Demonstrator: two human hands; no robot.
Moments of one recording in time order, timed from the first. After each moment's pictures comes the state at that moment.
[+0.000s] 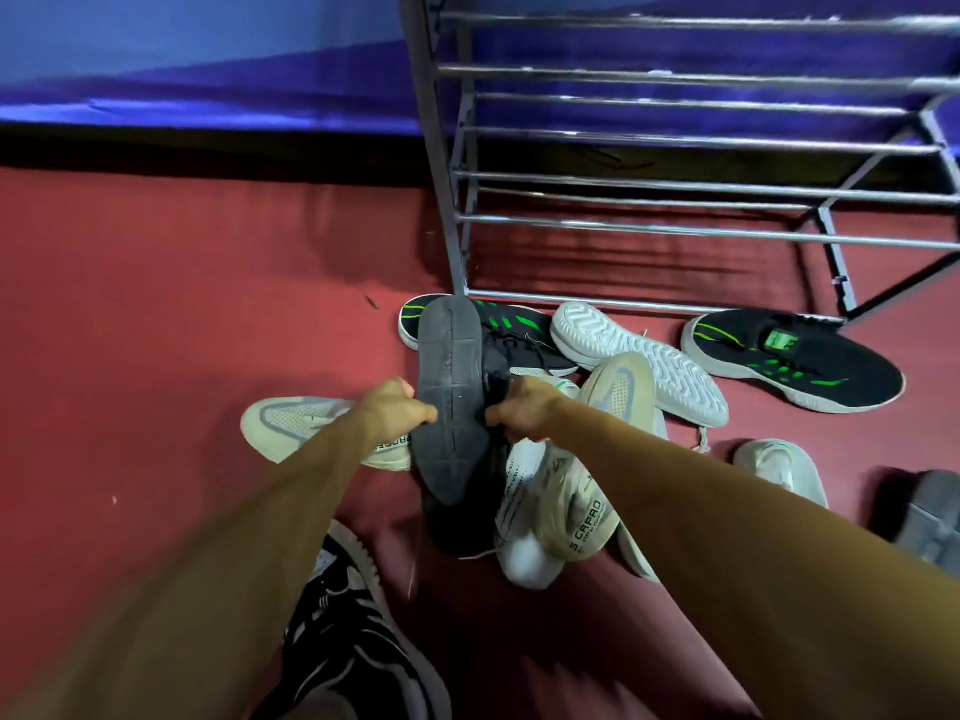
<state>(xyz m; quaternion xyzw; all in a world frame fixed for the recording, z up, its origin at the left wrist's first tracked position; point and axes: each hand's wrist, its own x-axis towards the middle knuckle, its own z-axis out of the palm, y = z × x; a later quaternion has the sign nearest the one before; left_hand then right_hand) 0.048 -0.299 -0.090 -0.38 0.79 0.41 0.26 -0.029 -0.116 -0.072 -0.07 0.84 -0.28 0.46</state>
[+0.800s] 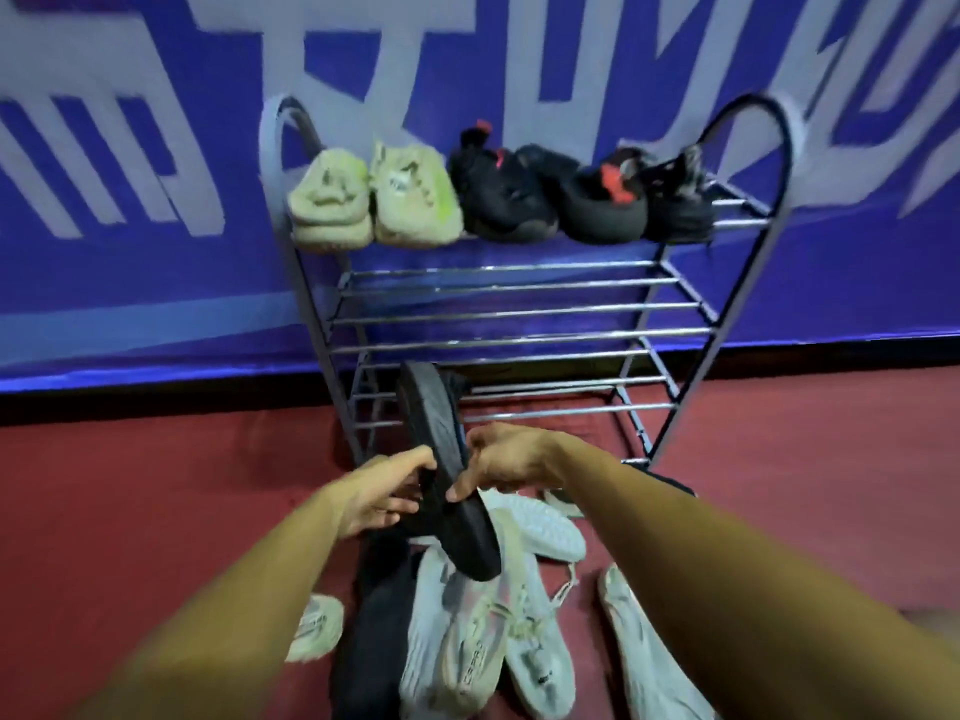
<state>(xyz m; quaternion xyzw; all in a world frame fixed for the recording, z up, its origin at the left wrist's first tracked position) 0.007 -0.179 0.108 -0.28 0.74 0.57 0.23 -0.063 -0.003 0.128 -0.15 0.79 -0.41 0.43</state>
